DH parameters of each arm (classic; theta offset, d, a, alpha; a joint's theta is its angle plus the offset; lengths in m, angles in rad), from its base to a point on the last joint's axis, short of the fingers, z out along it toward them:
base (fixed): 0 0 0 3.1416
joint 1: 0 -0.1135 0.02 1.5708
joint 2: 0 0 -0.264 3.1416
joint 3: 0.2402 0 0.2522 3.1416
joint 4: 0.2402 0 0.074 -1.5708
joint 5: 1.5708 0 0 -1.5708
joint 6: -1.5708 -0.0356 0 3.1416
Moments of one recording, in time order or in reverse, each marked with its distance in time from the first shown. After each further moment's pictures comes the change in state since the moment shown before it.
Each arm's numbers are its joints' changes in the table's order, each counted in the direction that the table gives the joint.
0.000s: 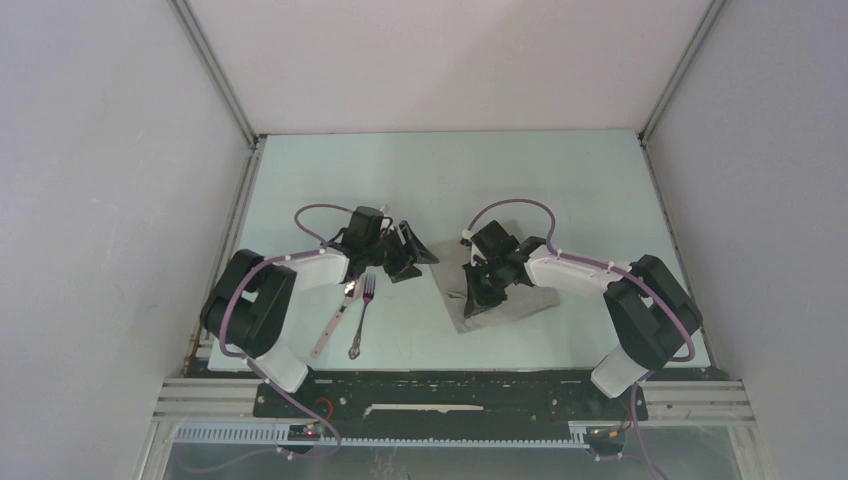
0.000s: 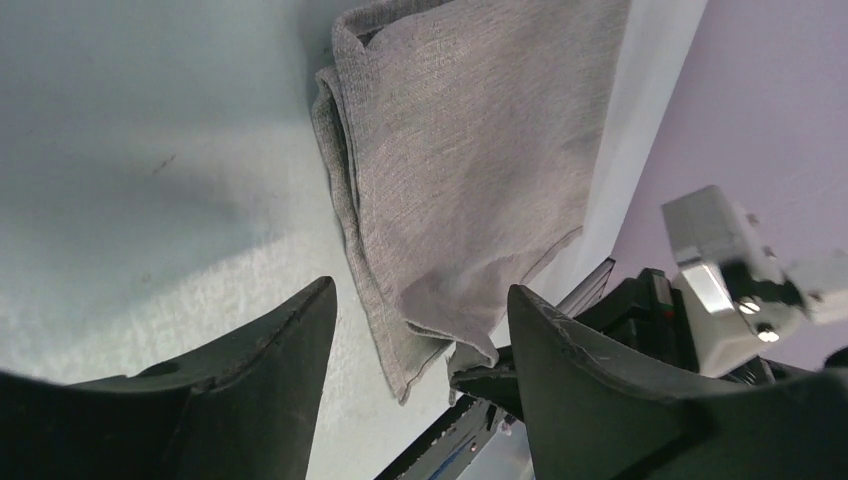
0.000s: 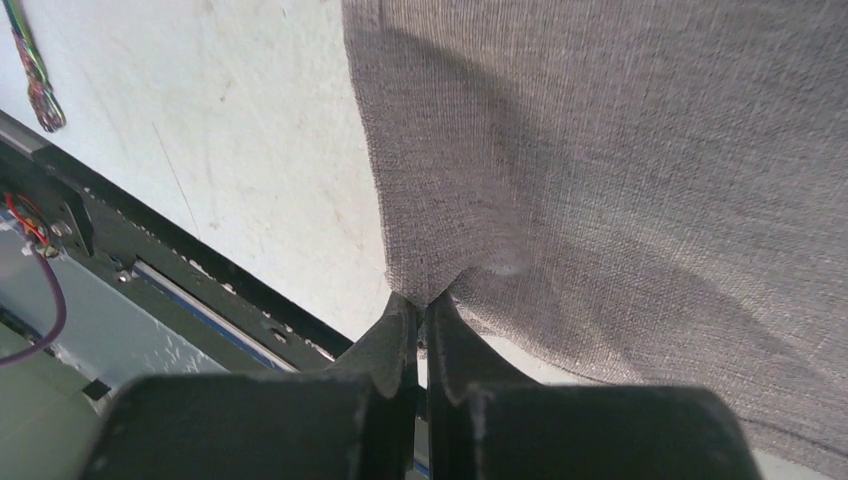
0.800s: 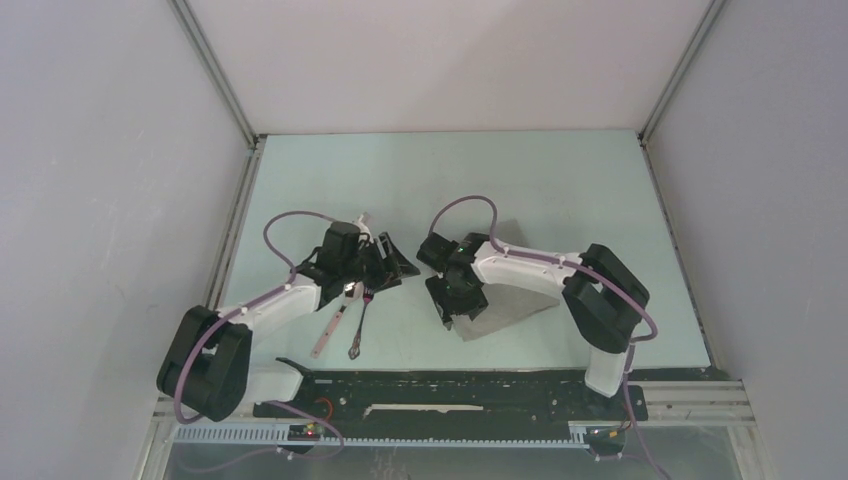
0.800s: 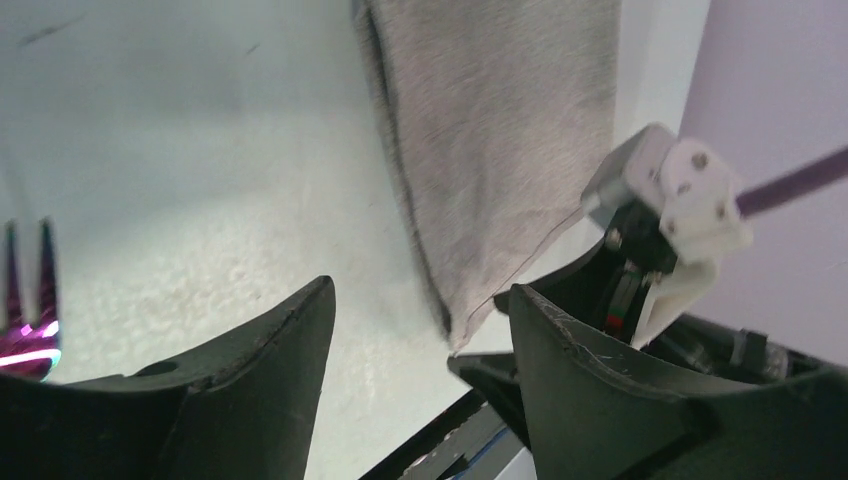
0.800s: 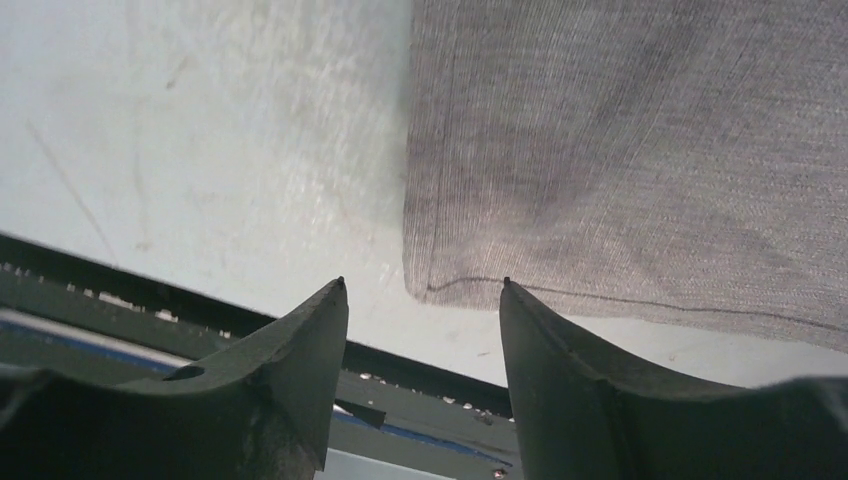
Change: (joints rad) left arm -0.018 -0.301 -0.144 0.100 -0.069 -0.103; right arm -0.247 0.194 0.337 0.367 0.309 -0.045
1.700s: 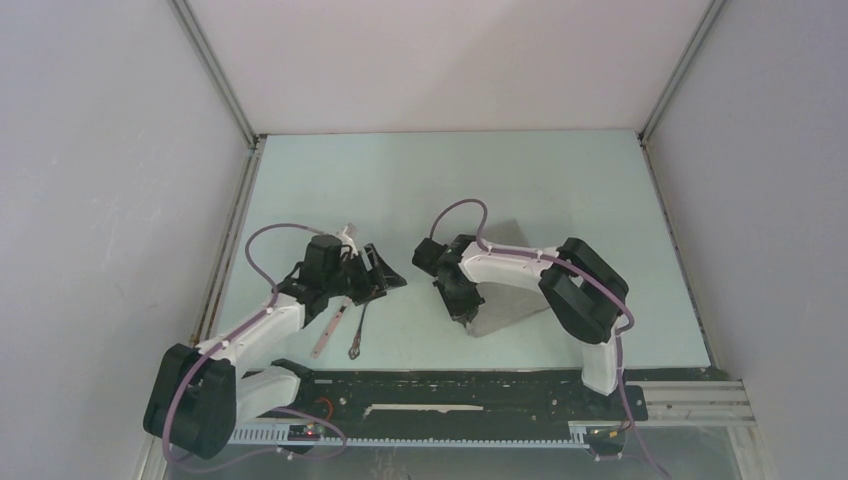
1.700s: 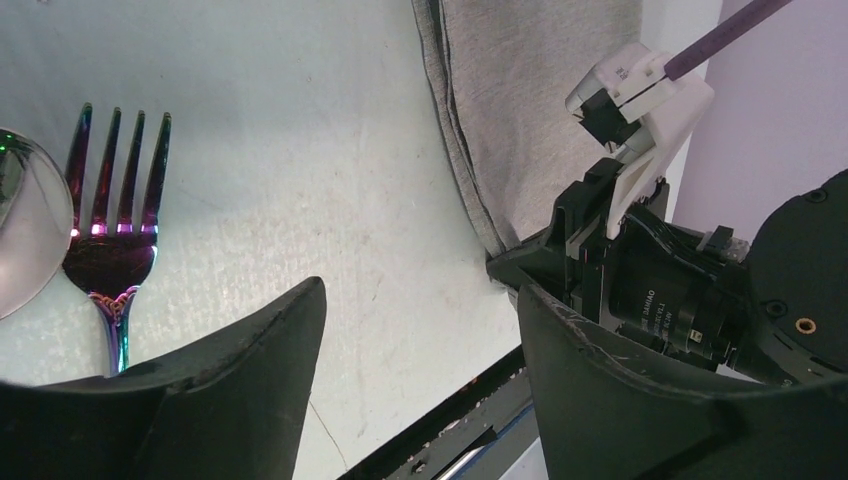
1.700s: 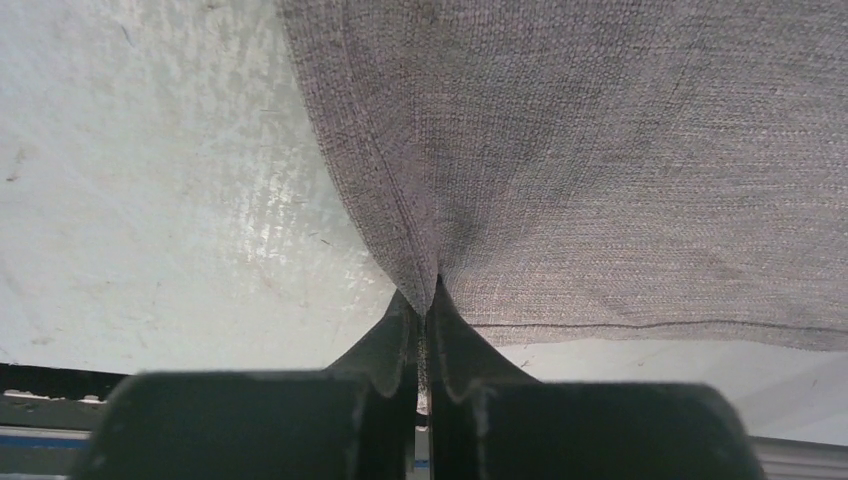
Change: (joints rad) left arm -0.083 -0.204 -0.131 0.096 0.031 -0.073; right arm 0.003 0.154 0.064 0.055 0.115 -0.037
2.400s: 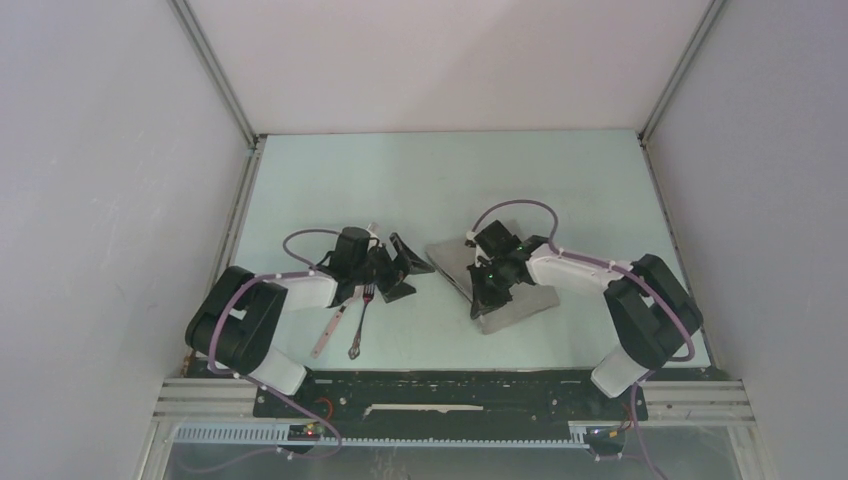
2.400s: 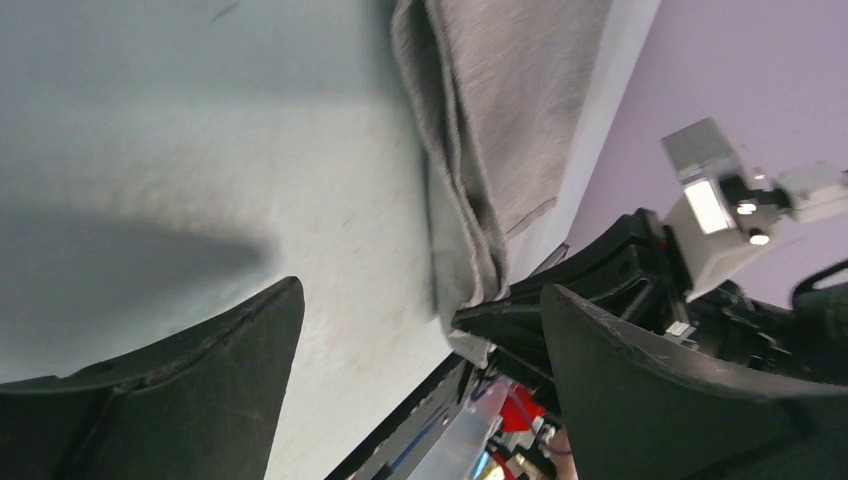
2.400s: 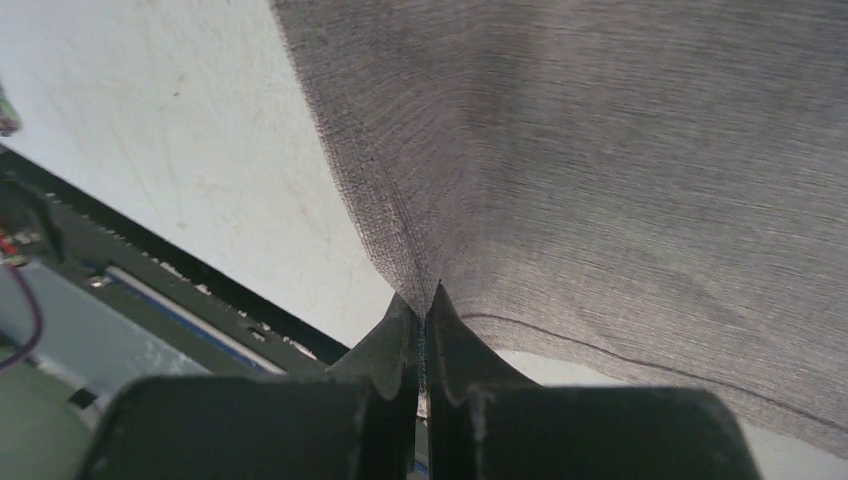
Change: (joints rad) left arm 0.074 0.416 0.044 -0.381 0.106 0.299; right arm 0.226 -0.321 -0.362 -0.352 -0.351 0.098
